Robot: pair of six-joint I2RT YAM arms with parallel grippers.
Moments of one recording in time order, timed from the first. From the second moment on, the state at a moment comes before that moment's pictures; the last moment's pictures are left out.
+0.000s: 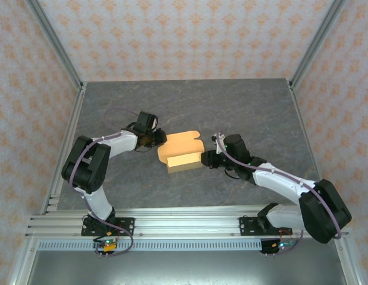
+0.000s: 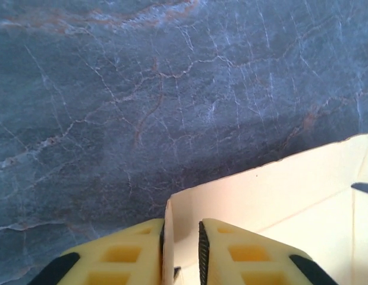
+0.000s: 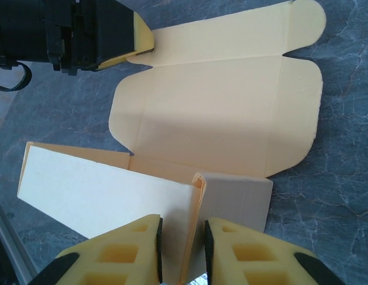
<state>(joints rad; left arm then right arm) -0.32 1.76 0.98 -0.17 0.18 -0.59 0.58 1.22 0.55 0.01 -0.33 0.46</state>
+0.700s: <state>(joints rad) -0.32 1.46 0.86 0.07 0.10 -0.52 0.54 1.14 0.77 -0.36 -0.20 0.66</state>
